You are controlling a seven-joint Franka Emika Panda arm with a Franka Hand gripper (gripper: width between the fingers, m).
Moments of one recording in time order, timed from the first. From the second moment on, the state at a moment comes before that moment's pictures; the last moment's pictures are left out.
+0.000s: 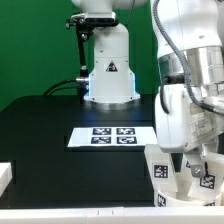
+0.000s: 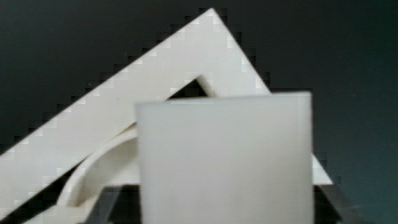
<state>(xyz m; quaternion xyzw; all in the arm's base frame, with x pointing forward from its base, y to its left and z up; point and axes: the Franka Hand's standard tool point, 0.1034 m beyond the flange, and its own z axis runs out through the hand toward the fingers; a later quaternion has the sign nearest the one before) 0.638 0.105 0.068 -0.45 0.88 -0.01 0.16</state>
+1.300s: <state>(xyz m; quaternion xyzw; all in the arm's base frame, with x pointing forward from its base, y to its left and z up) 0.655 0.101 0.116 -0.92 0.38 -0.08 0.11</state>
